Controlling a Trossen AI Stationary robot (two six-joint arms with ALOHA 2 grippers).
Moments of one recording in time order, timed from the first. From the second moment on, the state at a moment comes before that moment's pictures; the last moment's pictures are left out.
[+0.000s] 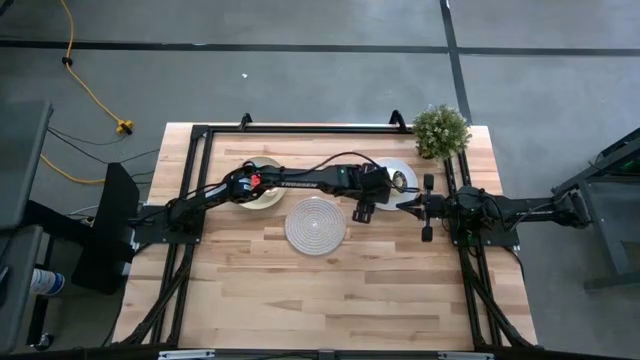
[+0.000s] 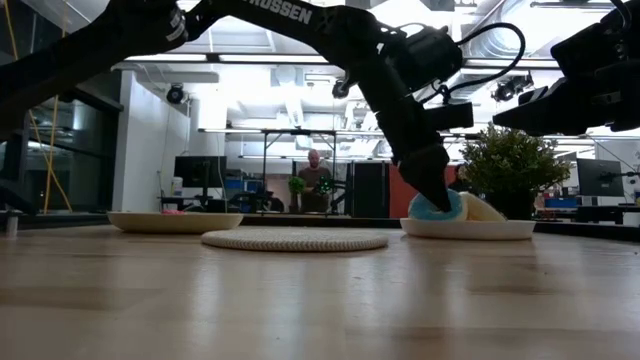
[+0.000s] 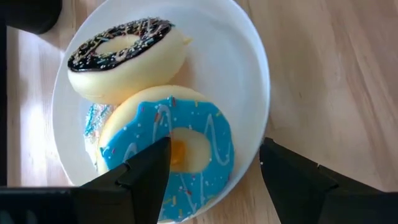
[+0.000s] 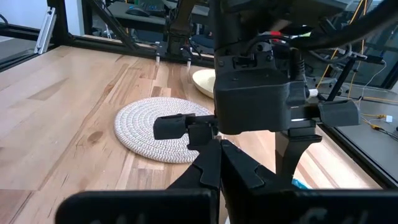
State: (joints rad) left arm 0.10 2.49 2.26 -0.69 -0.17 0.44; right arm -0.01 0.20 0.01 0.05 0.10 -0.16
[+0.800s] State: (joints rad) left arm 0.10 2.39 2.26 -0.70 -0.19 0.44; right arm -0.01 0.20 0.01 0.05 0.10 -0.16
